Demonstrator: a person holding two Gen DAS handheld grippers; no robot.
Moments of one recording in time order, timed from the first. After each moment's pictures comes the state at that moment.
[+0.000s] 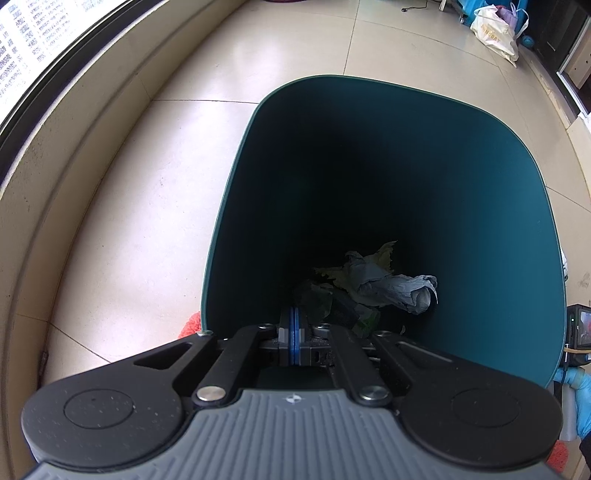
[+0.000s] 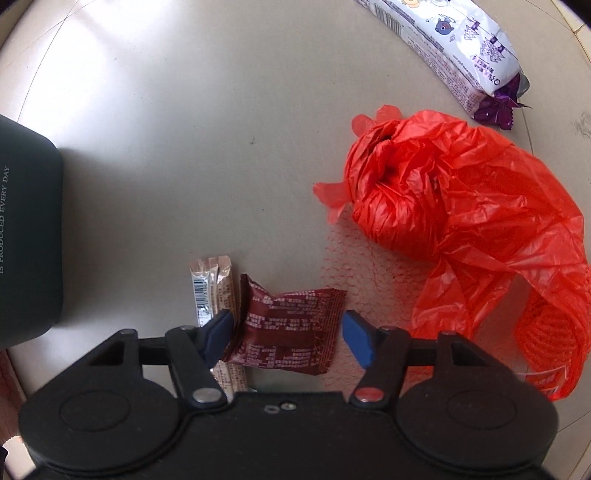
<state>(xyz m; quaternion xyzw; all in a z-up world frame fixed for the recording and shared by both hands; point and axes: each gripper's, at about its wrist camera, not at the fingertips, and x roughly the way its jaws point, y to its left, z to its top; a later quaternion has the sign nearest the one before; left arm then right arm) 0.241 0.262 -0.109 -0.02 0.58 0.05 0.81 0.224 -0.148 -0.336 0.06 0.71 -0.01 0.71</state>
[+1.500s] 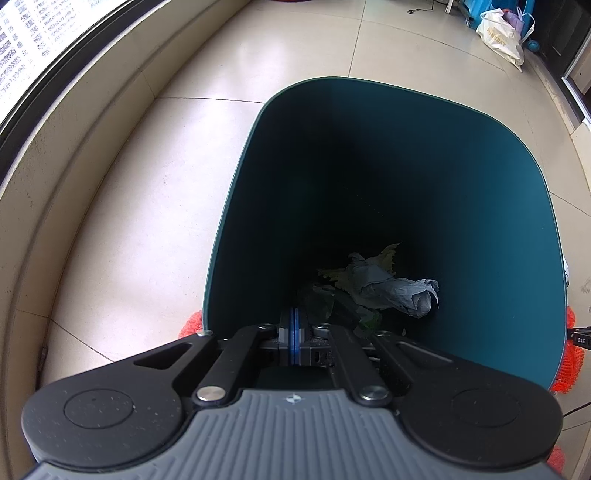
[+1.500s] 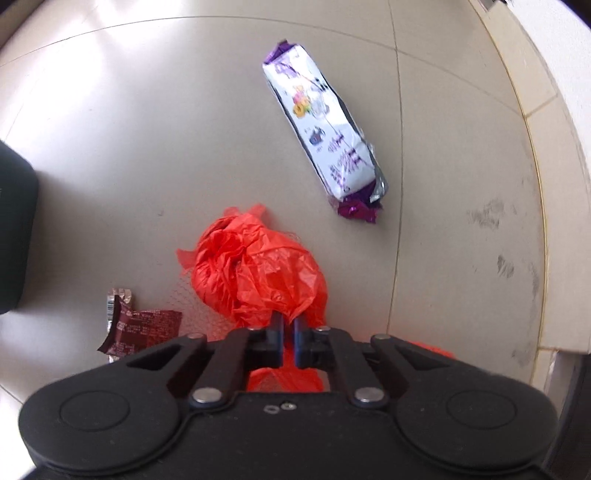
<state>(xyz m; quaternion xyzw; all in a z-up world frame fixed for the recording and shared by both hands) 0.241 0.264 -0.108 -0.03 0.58 0.06 0.81 0.229 -0.241 -0.252 -0.07 0.65 -0.01 0.76</state>
